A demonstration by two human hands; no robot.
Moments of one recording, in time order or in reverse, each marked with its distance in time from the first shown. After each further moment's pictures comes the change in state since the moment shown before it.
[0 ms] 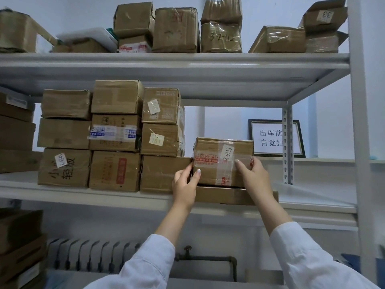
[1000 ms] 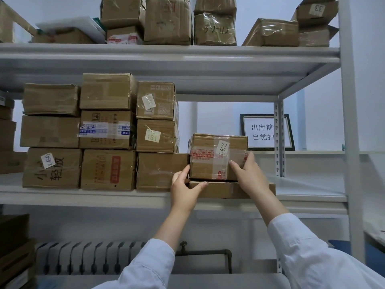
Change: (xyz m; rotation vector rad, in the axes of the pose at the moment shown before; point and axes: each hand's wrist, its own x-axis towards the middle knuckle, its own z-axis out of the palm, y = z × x) left_hand -0.002 -0.021 -0.004 0.135 0.006 0.074; right_hand -0.003 -0.004 0.008 -0.329 -0.027 0.016
